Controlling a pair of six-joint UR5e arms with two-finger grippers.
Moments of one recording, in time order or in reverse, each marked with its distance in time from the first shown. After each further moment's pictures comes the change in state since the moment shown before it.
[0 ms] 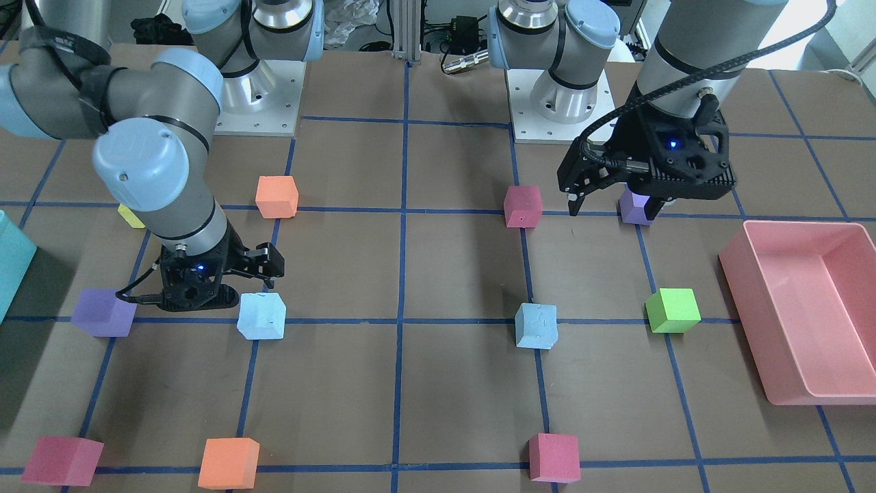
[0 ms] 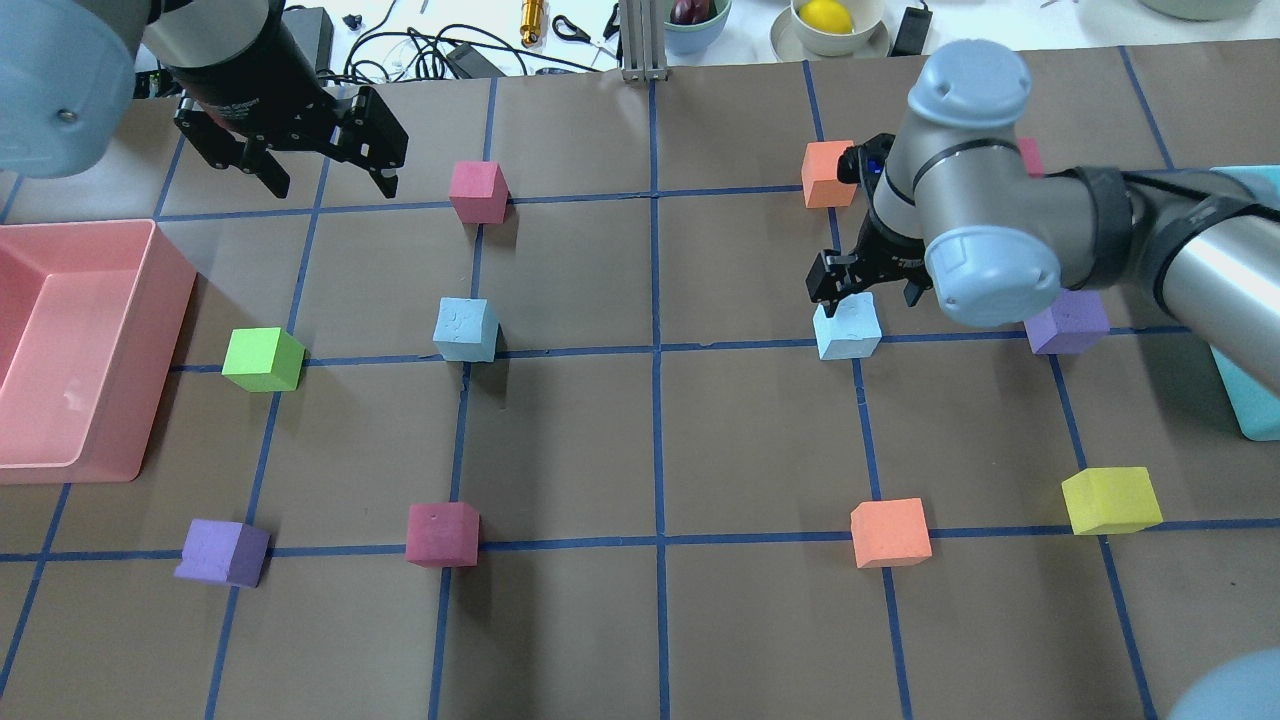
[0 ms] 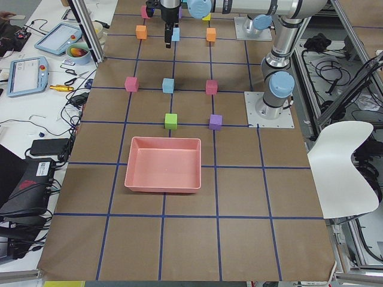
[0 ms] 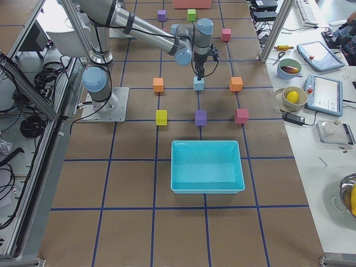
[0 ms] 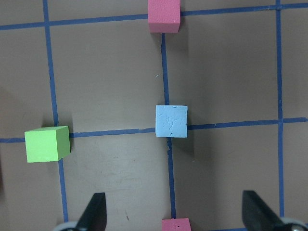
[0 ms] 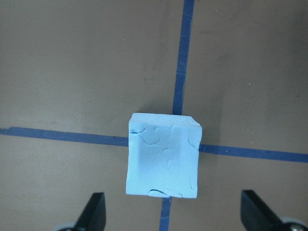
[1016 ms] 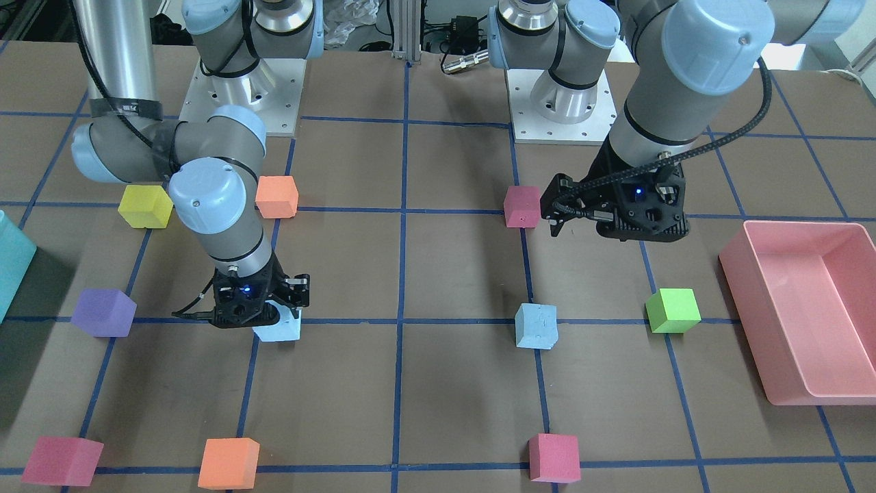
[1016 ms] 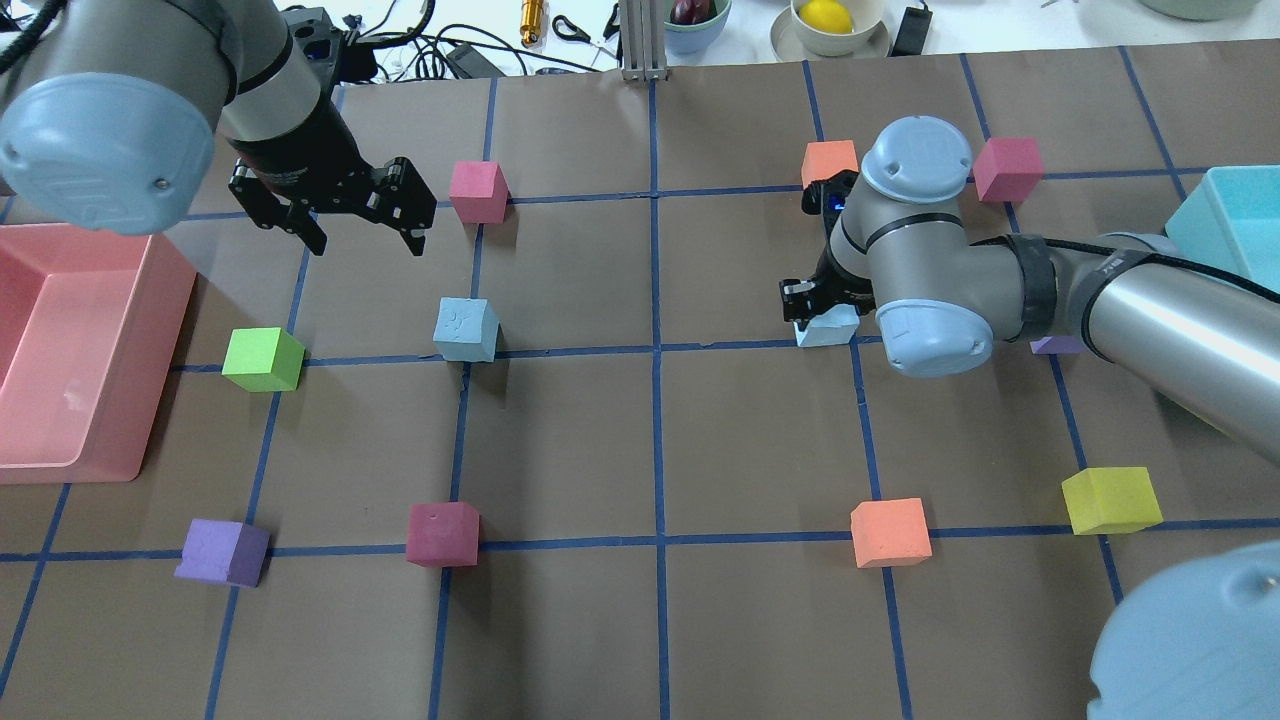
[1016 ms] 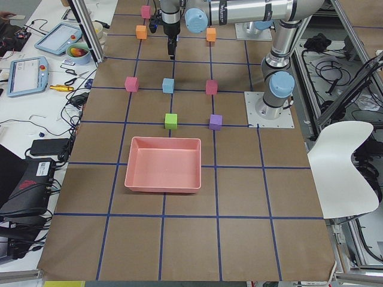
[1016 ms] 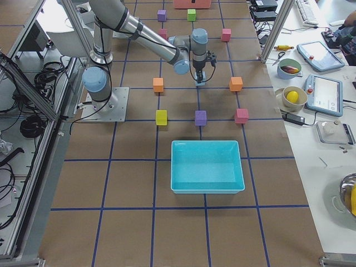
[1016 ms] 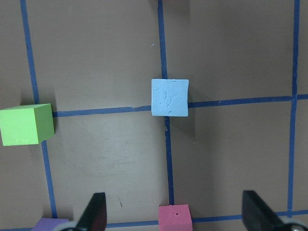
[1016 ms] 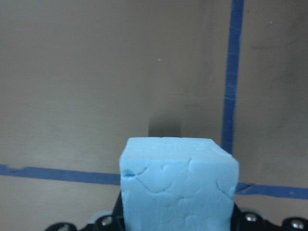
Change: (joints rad) left arm 0.003 -0.053 -0.117 0.089 -0.010 0.014; right arm 0.096 0.064 0.018 -0.168 0.041 0.134
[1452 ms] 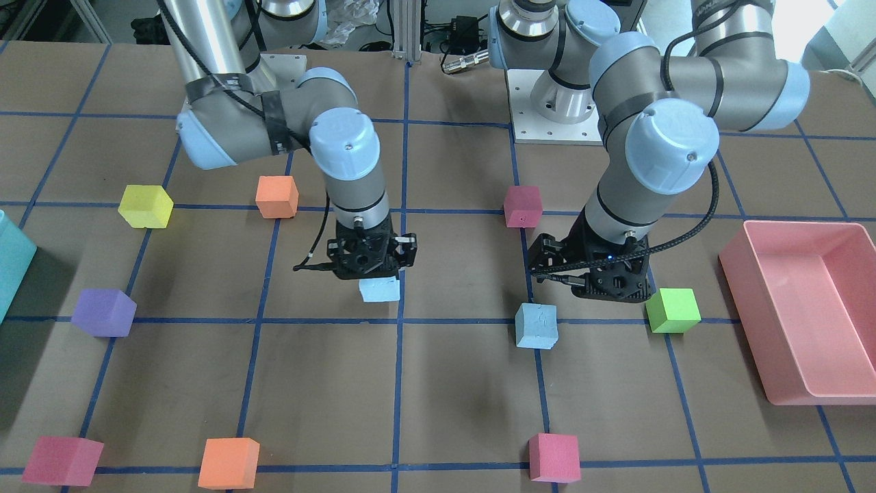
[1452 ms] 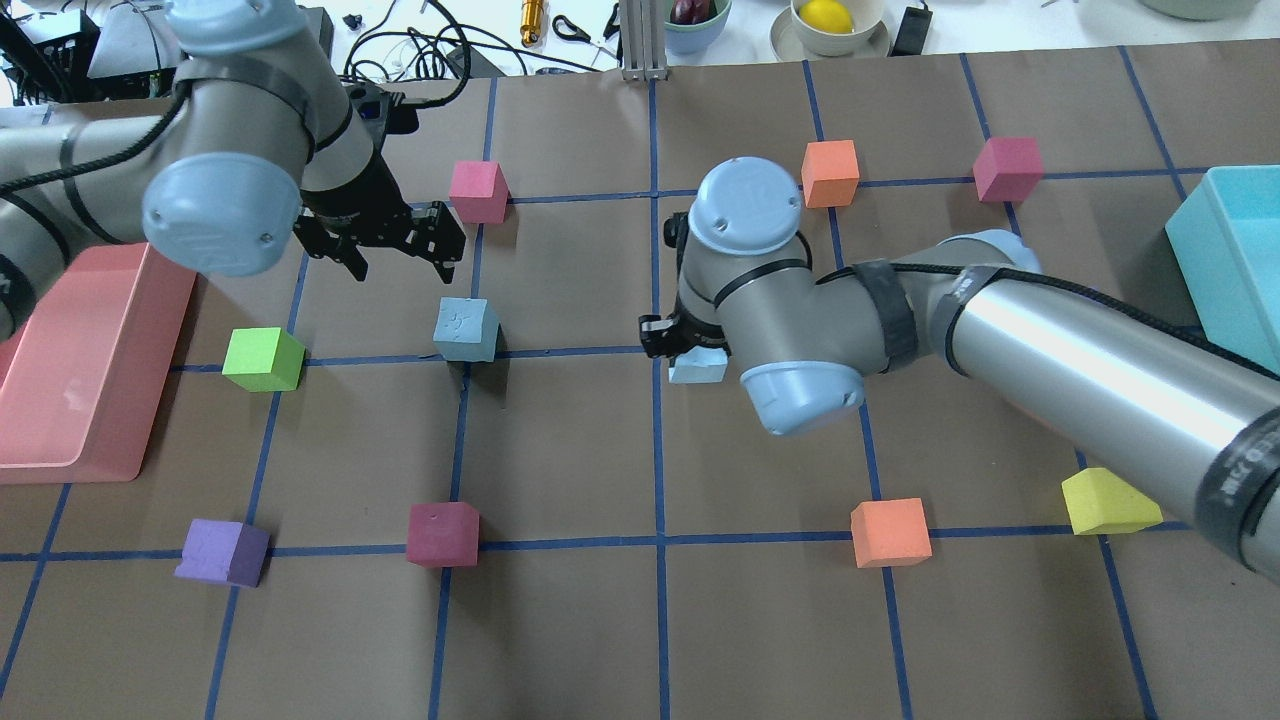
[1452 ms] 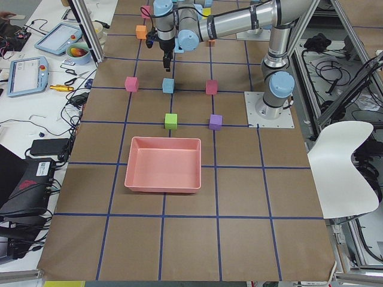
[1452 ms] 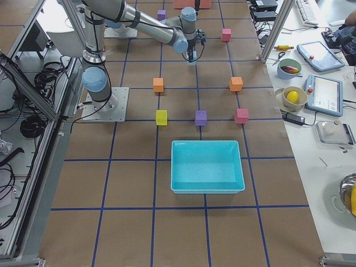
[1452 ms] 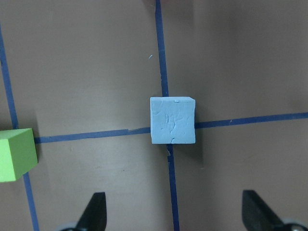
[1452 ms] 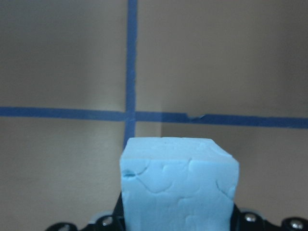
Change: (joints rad) left arm 0.002 -0.105 -0.121 0.220 0.000 0.027; right arm 0.279 -0.006 -0.023 0.023 0.007 0.313
